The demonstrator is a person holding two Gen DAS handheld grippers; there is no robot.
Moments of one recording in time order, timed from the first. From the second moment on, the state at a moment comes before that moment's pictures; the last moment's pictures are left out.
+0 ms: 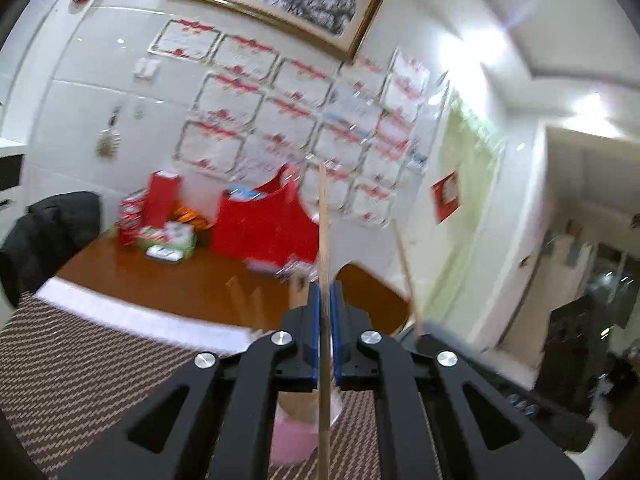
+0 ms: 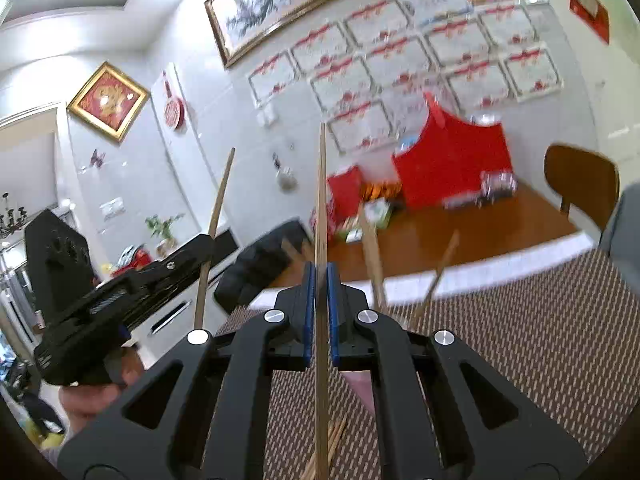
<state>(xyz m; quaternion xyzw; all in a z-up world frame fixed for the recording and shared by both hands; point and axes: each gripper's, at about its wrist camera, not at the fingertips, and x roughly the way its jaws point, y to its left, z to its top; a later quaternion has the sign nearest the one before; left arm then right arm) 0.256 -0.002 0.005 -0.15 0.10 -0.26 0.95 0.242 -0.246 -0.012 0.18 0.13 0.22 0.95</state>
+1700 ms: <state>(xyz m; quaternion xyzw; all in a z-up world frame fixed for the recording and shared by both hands) 0.331 -0.040 -0.056 -0.14 0.06 -0.22 0.96 0.318 -0.252 -0.043 0.21 0.10 0.16 0.96</state>
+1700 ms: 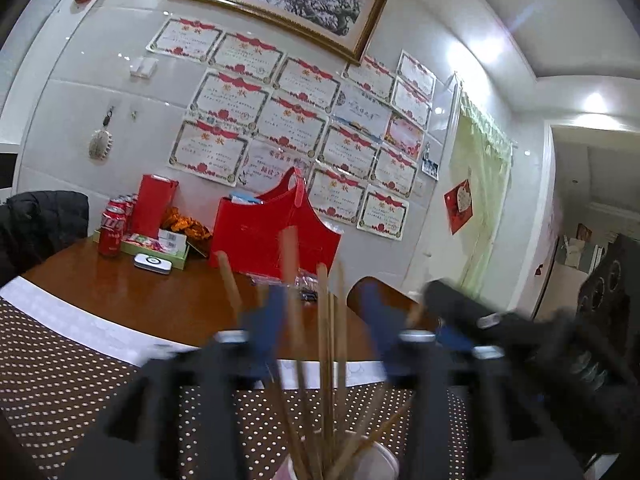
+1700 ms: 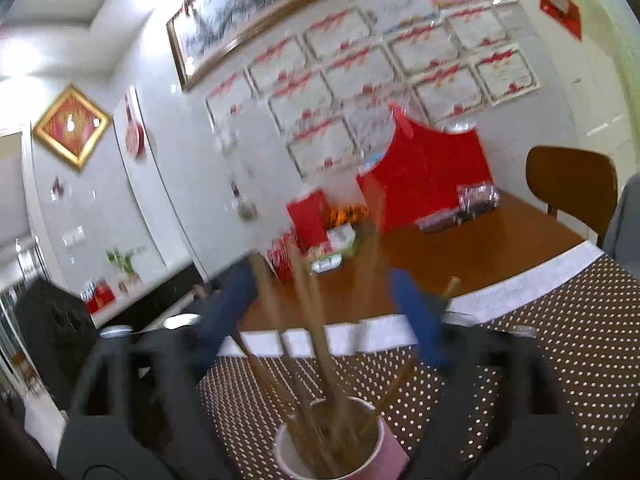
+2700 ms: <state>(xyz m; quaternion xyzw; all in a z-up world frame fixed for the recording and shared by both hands) 0.199 -0.008 -0.025 -0.02 0.21 -0.12 0.97 0.187 -0.262 -0.029 0.15 0.22 0.12 0.96</state>
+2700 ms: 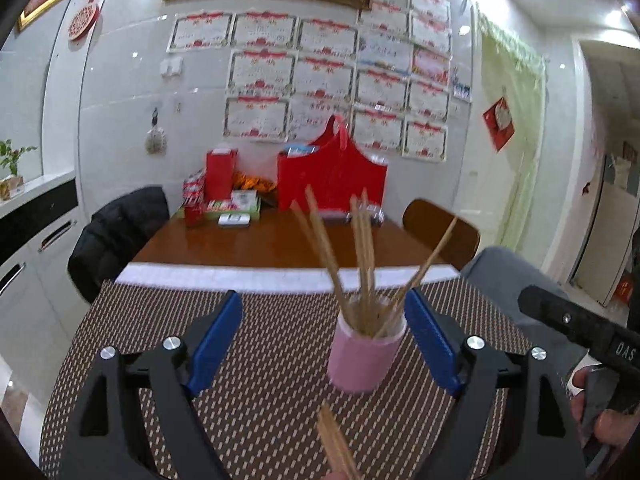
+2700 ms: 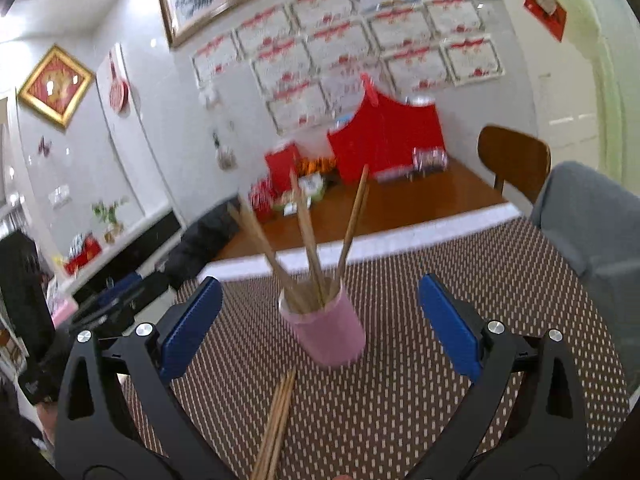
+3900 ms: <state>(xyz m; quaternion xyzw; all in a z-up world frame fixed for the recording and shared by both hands) 0.179 -0.001 -0.196 0.05 0.44 -0.11 0.89 0.174 -0.233 -0.158 0.09 0.44 0.12 0.89</state>
